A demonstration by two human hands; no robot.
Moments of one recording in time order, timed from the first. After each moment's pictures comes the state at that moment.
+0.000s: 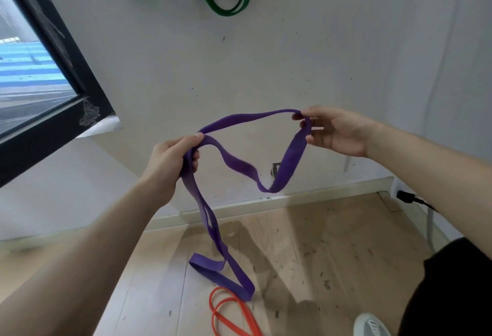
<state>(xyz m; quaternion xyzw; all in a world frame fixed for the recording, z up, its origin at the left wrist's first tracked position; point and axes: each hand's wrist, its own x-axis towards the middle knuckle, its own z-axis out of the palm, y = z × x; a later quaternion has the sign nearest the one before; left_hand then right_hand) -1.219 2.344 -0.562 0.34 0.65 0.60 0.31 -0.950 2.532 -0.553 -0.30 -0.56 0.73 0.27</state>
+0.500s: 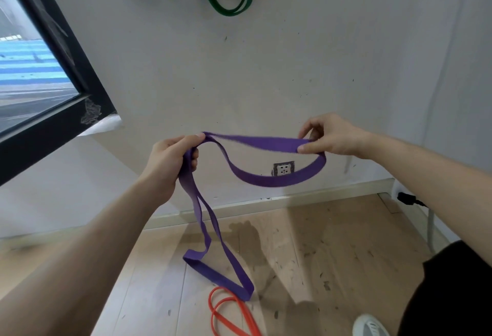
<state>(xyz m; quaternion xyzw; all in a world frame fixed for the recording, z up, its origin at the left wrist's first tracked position) -1.223 2.342 -0.562 0.35 0.65 0.60 0.31 -0.951 2.547 -0.573 -0.37 -0.83 0.37 0.18</state>
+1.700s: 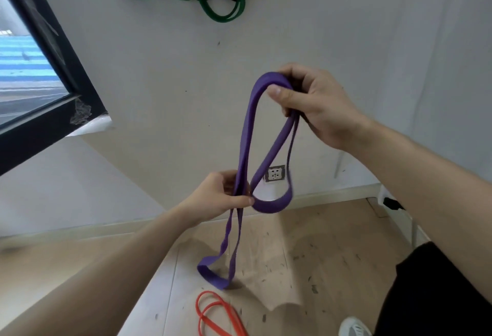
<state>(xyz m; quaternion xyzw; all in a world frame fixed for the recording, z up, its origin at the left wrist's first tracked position) -1.163 2.356 -0.612 0.56 0.65 0.37 0.36 -0.969 2.481 -0.495 -0.11 -0.75 0.50 0.42</state>
